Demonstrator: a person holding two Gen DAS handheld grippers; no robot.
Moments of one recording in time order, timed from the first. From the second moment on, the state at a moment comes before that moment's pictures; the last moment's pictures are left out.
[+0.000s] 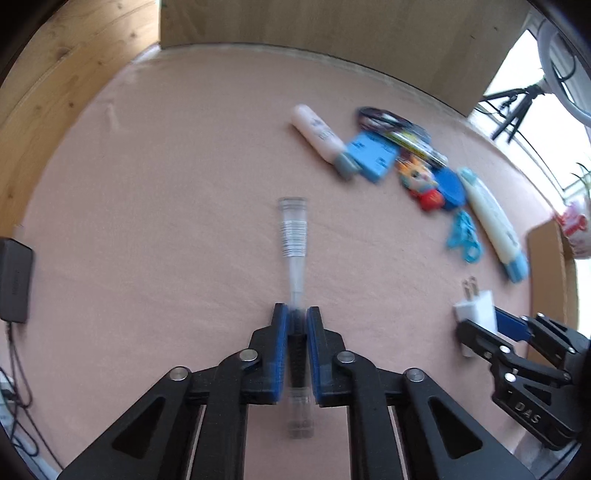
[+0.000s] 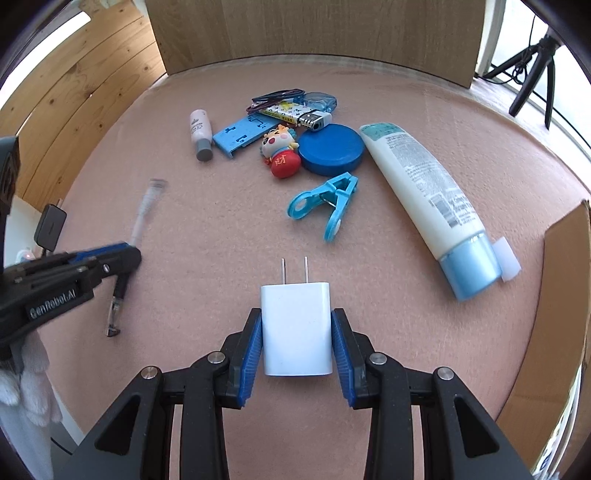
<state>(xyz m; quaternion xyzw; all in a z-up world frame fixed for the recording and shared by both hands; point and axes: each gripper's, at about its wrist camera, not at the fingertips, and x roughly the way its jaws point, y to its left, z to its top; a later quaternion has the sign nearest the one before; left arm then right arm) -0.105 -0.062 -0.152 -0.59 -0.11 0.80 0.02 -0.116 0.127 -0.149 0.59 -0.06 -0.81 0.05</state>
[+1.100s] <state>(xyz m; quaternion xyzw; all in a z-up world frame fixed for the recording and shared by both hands) -0.109 0.226 -0.063 -0.54 -0.05 0.80 0.27 0.014 0.329 -0.071 0.49 -0.19 -0.84 -0.13</state>
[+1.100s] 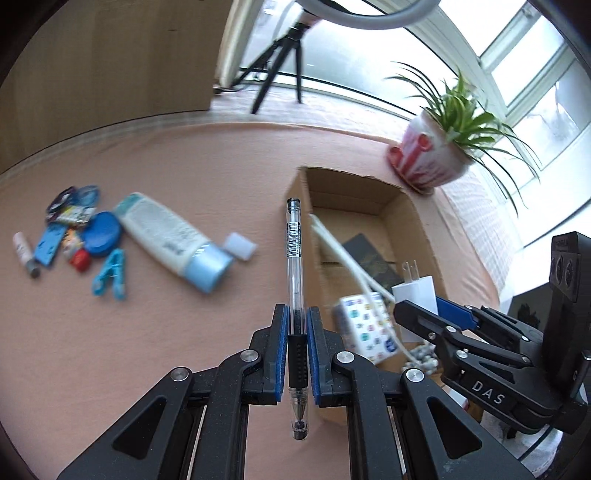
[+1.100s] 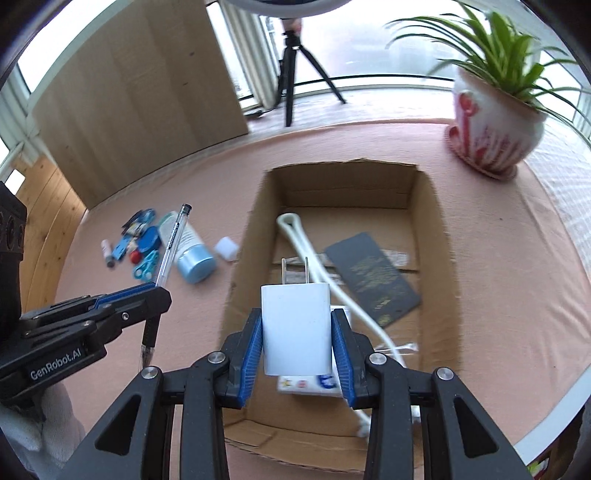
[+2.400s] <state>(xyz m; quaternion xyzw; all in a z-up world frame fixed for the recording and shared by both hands) -0.149 0.089 -0.083 -0.54 -0.09 0.83 0.11 -0.034 0.271 -0.069 0.49 -0.18 -0.85 -0.07</state>
